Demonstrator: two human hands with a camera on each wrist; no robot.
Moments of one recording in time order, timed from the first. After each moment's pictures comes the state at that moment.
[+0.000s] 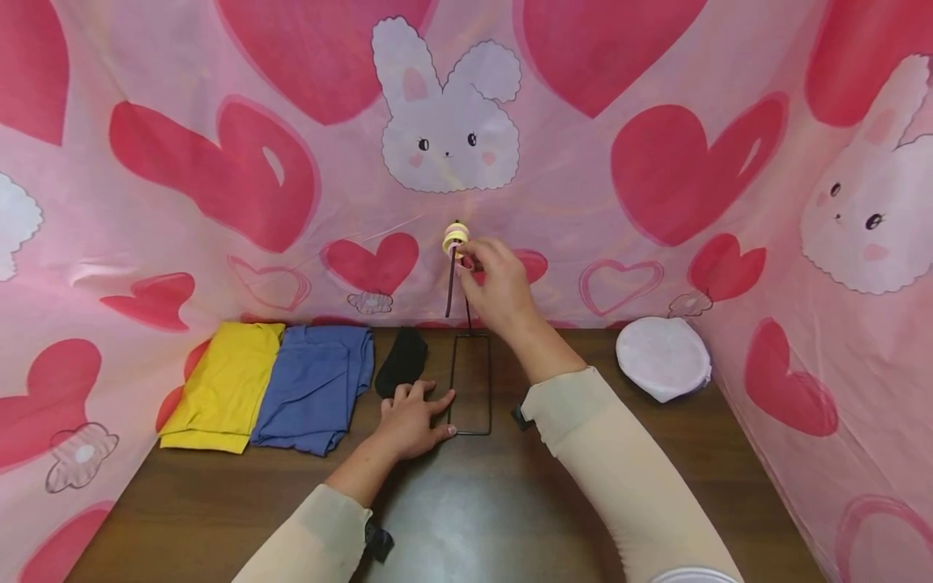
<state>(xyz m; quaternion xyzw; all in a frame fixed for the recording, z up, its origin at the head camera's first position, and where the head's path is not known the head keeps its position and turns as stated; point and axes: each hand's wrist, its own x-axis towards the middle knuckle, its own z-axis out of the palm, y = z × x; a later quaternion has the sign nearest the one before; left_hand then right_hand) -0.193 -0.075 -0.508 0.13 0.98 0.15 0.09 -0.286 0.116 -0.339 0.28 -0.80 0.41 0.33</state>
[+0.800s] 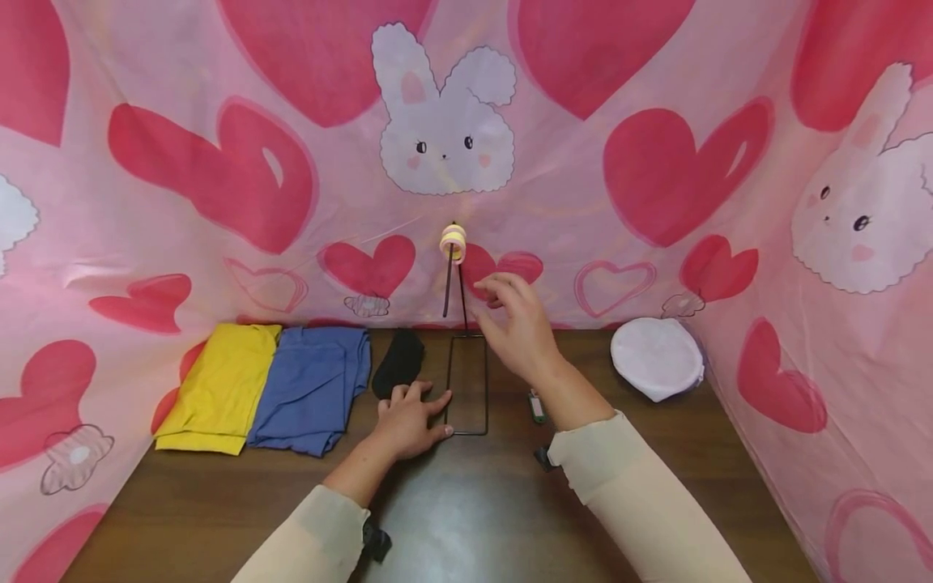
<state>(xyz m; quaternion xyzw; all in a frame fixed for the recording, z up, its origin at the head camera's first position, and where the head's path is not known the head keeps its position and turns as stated) -0.194 -0.075 -0.505 0.13 0.98 0.14 0.09 -0.240 0.149 -0.366 0.30 -0.80 0.40 0.32</state>
